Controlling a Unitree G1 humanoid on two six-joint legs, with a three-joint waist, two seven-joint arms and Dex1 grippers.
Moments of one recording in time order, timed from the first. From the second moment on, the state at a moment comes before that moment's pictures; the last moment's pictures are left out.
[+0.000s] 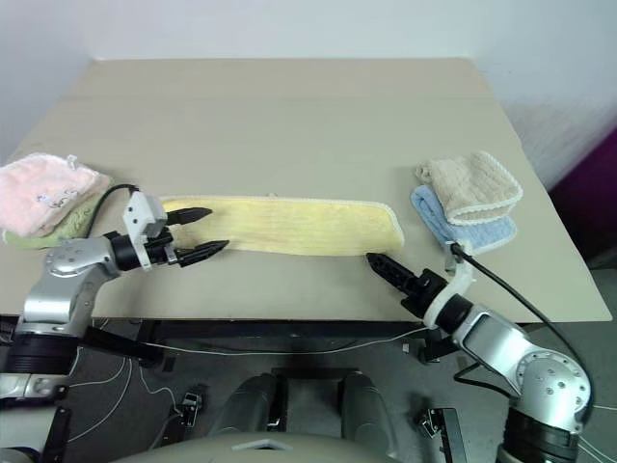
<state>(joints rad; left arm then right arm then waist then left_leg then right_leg) -0.31 0.64 0.05 0.10 -0.36 0.14 -1.04 0.01 -0.31 -0.45 -0.34 1.51 1.13 -0.11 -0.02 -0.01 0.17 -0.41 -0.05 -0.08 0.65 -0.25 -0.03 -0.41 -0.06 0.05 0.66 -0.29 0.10</state>
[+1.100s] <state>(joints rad) -0.25 0.56 0.02 -0.02 -0.40 0.23 -1.03 -0.14 -0.27 -0.42 -0.15 1.61 0.69 -0.45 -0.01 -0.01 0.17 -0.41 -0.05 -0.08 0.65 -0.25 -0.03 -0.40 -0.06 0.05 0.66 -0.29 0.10</state>
